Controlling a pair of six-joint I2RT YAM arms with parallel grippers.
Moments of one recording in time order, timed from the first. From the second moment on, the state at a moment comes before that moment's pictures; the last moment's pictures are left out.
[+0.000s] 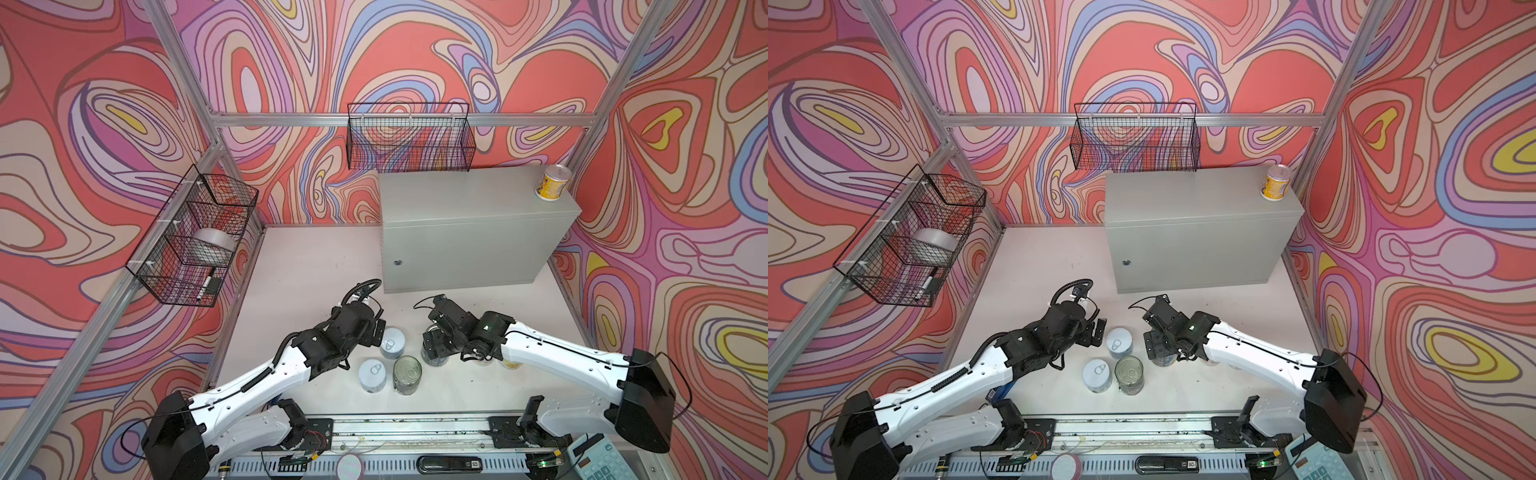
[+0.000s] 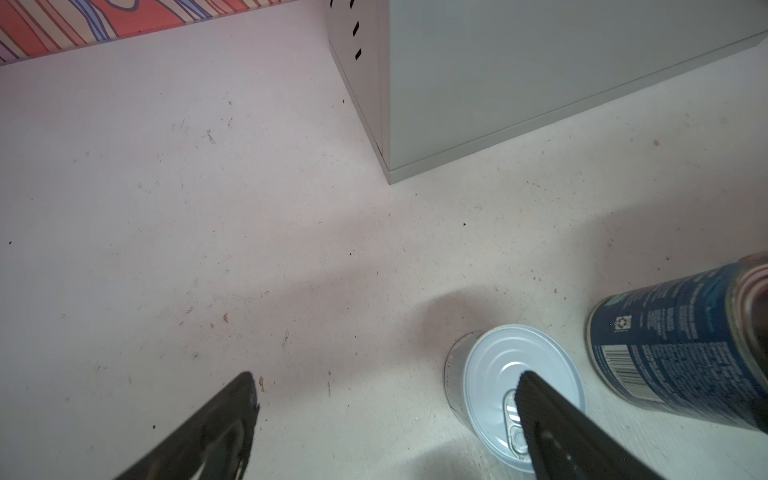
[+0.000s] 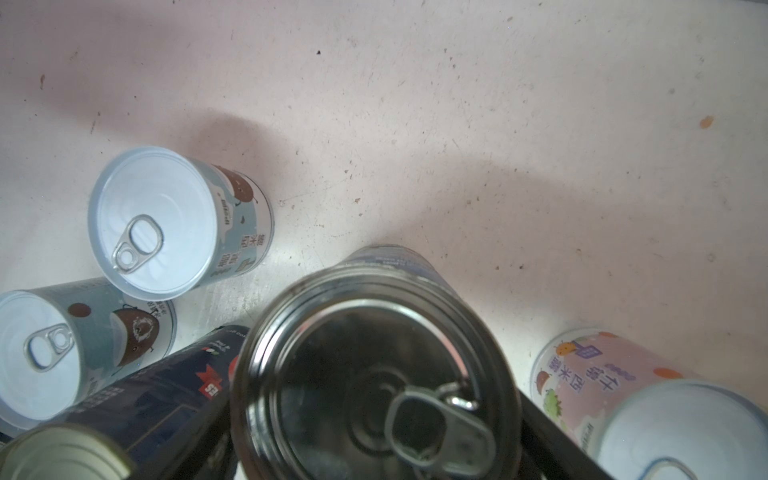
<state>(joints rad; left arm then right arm) -0.81 1.05 0.71 -0.41 -0.38 -0.37 0.89 1.32 0.93 -0.76 0.15 0.61</state>
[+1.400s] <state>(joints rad) -0.81 0.99 0.67 -0.39 -0.29 -0.35 0.89 1.42 1.03 -0.77 0.17 0.59</state>
